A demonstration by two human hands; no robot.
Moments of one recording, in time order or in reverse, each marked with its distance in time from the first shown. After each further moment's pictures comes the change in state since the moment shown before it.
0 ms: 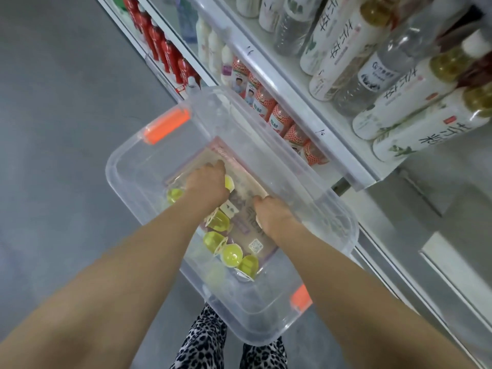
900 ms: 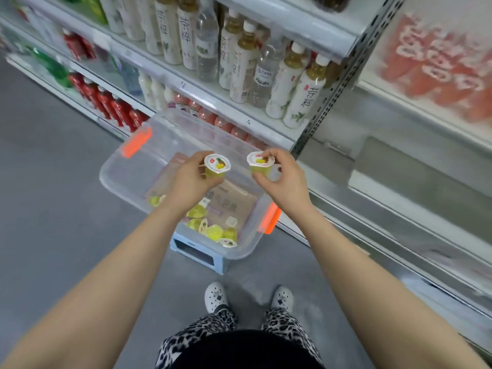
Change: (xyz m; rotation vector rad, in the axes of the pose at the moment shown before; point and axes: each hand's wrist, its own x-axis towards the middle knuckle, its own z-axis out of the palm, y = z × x) left_hand -0.156 0.022 -0.040 -0.853 0.212 0.475; right_hand -0.207 0.014 -0.025 1.007 1.068 0.154
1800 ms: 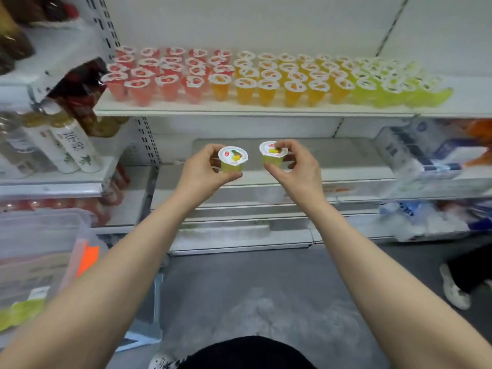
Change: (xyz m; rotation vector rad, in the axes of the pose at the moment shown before) left_hand -0.127 0.260 0.350 0.052 -0.489 0.469; right_hand -0.200 0.142 -0.382 -0.127 0.672 0.270
